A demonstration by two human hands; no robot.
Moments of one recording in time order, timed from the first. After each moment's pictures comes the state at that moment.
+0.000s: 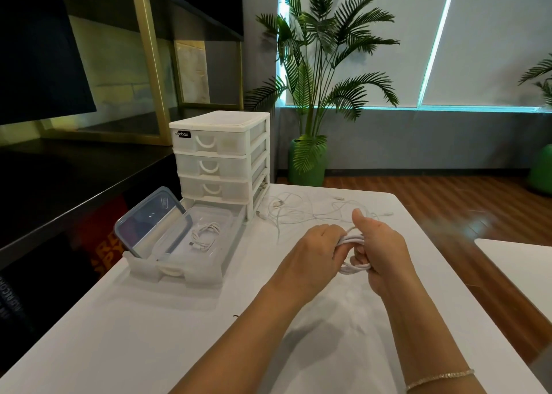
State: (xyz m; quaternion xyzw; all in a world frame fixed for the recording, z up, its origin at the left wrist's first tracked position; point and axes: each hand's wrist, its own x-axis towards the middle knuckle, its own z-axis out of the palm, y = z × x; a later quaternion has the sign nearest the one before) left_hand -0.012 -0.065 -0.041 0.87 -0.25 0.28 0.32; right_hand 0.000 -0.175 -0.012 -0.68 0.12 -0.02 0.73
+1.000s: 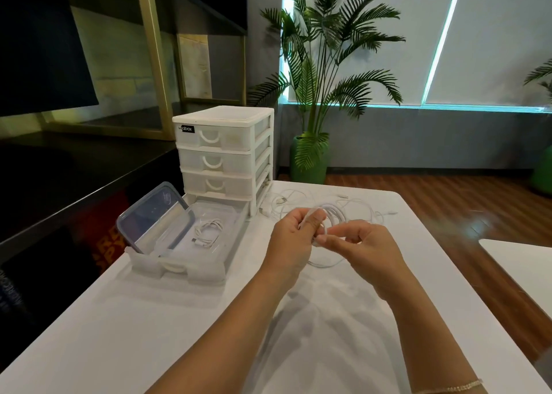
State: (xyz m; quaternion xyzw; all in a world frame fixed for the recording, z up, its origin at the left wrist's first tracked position) left_hand -0.008 -0.049 -0.027 0.68 -0.01 0.11 0.72; right_hand -0.017 -0.166 -0.010 -0.84 -0.12 -0.07 0.53
